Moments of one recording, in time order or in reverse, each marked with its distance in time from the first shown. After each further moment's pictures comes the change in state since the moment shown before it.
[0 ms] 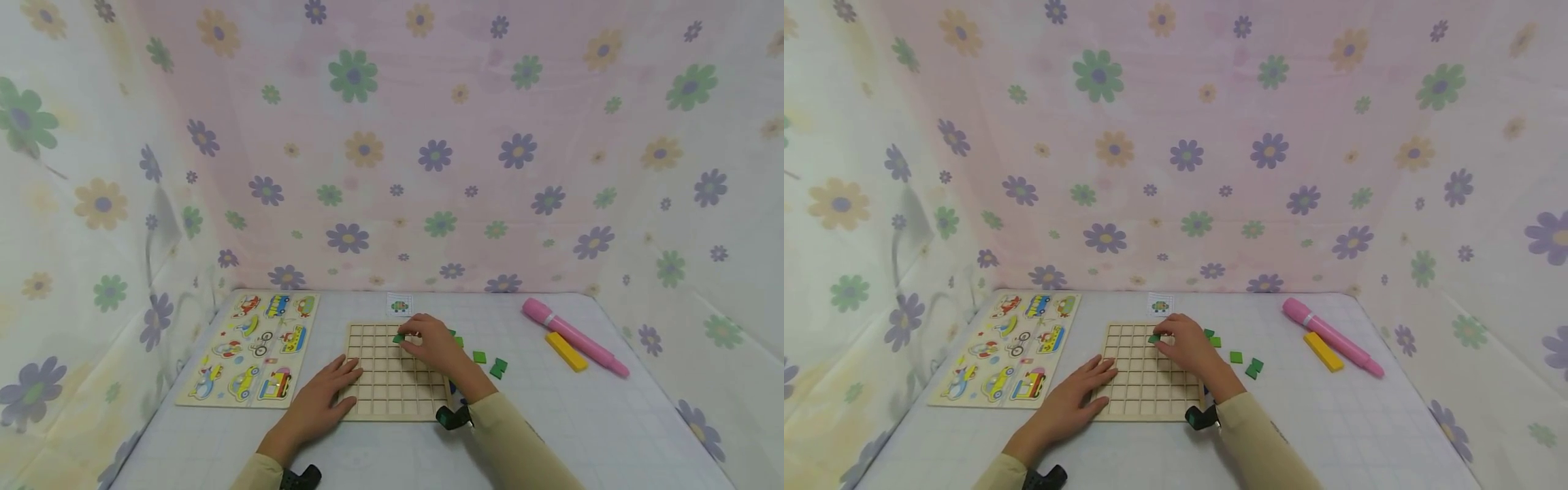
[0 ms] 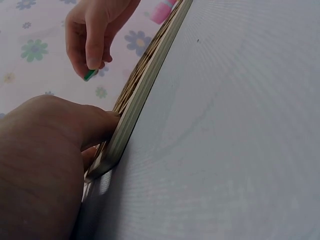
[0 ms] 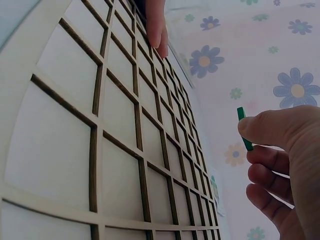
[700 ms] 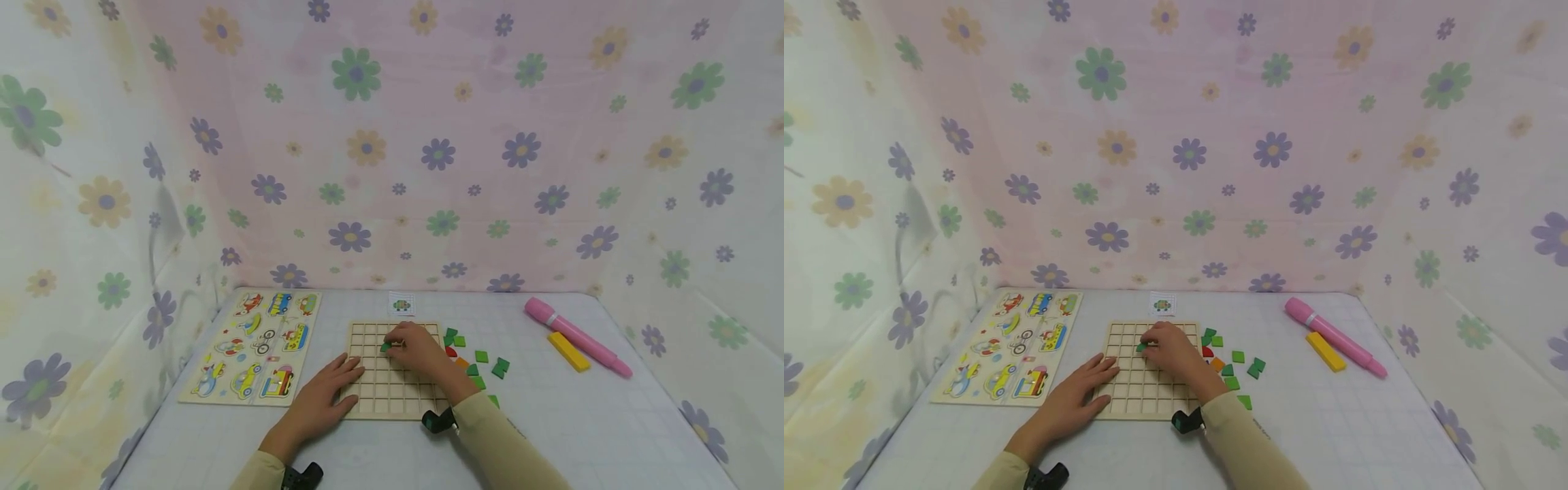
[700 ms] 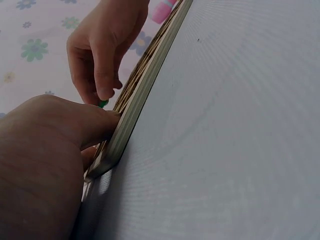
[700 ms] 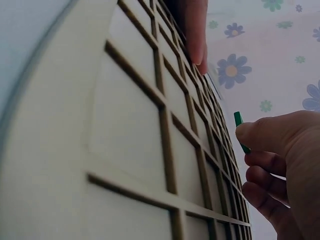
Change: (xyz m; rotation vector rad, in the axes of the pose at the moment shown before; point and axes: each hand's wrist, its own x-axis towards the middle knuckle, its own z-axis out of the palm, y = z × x) left_hand 0.000 -0.005 0.000 -0.016 -0.011 0.002; right_hand 0.015 -0.008 0.034 0.050 -0.129 0.032
